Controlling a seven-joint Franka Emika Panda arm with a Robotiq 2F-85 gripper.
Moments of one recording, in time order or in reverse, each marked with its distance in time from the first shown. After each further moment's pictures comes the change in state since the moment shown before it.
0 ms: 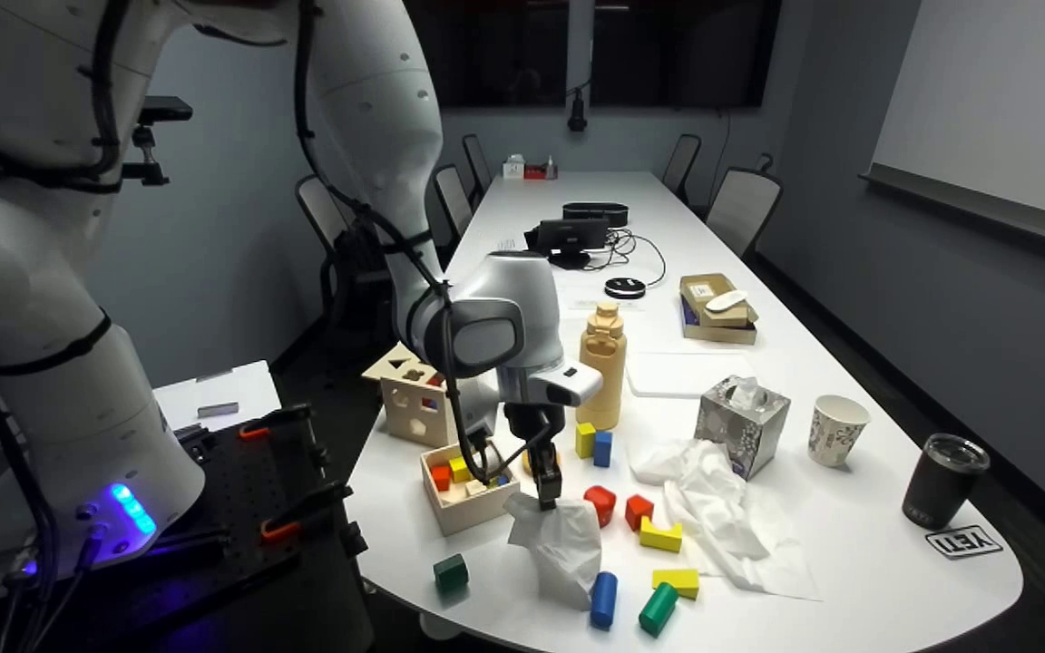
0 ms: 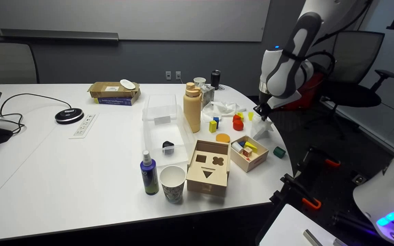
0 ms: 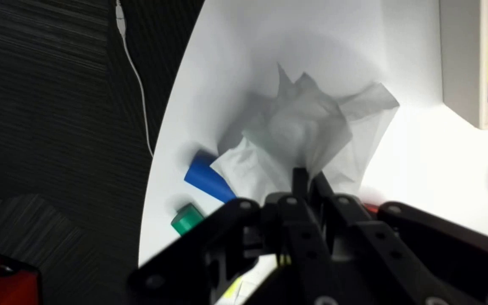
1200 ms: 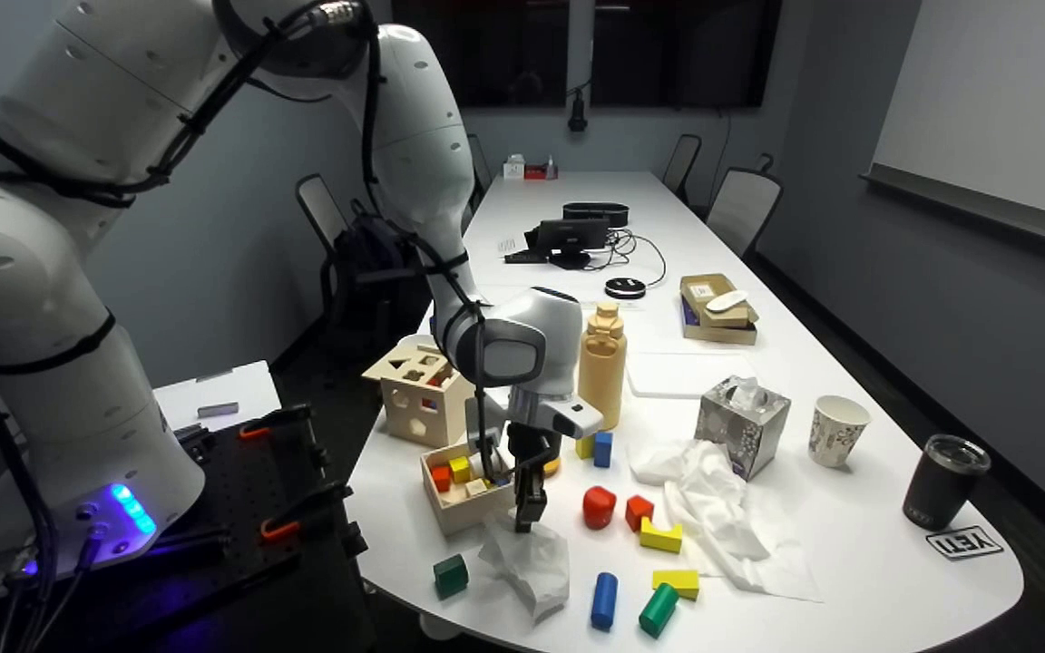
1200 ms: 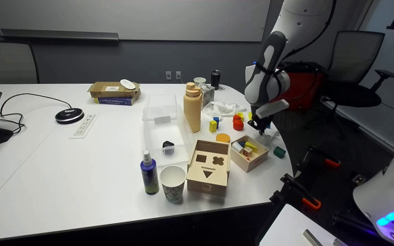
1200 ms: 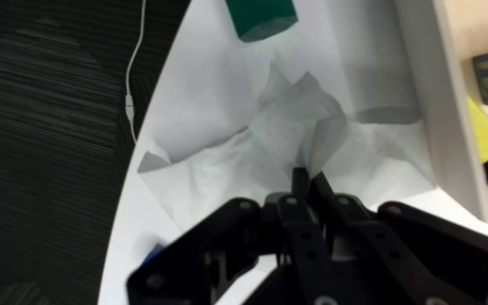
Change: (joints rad) arm 0.102 0.188 0.000 0.181 0.252 -0.279 -0.086
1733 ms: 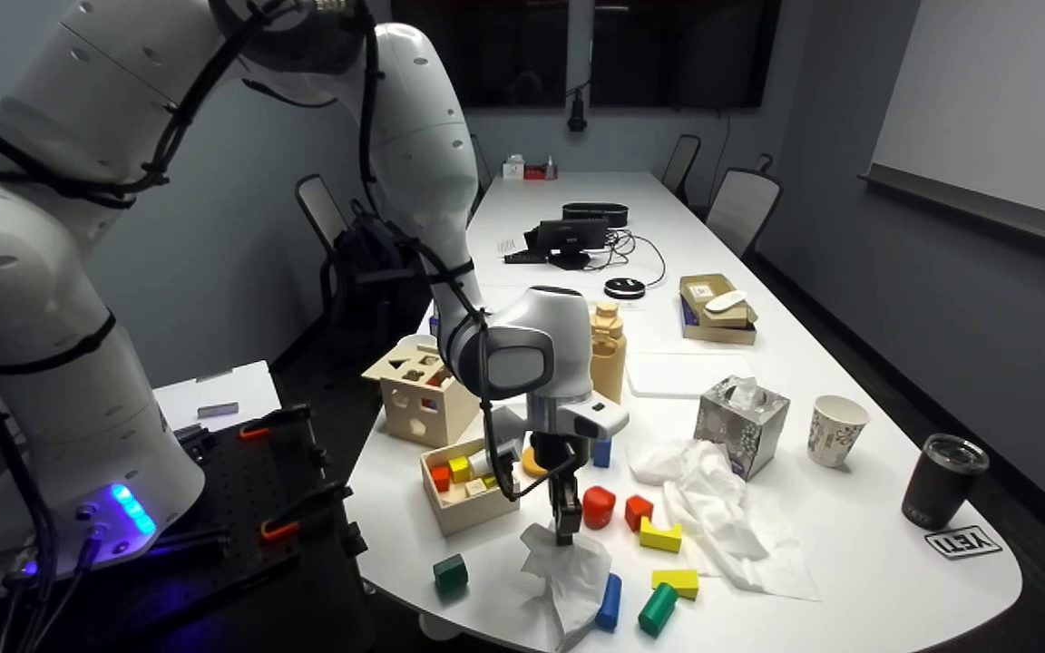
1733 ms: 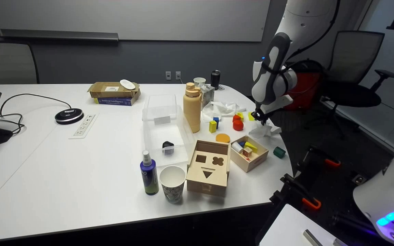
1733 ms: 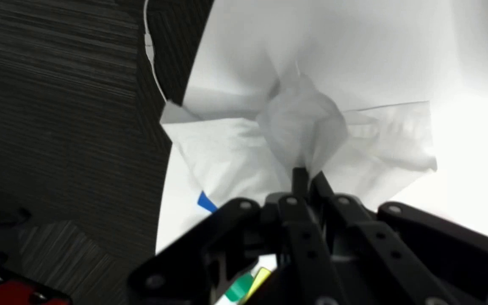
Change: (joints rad) arm 0.011 0.013 -0.089 0.002 -0.024 0.175 0.001
